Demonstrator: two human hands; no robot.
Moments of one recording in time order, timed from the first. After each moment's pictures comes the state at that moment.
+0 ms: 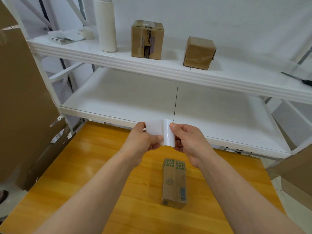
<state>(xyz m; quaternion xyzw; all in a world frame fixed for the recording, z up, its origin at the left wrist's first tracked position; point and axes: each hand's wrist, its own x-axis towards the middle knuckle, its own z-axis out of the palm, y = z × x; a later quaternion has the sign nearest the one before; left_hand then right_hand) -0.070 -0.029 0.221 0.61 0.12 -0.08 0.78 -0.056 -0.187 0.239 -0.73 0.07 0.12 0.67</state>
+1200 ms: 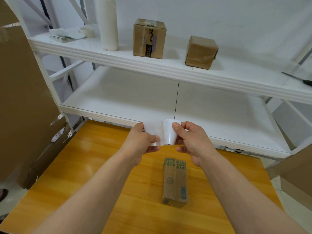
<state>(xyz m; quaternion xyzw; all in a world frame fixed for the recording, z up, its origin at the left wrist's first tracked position) -0.072 -0.024 0.223 0.63 0.15 -0.08 0.76 -0.060 -0.186 0.244 -0.74 0.08 0.10 0.66</state>
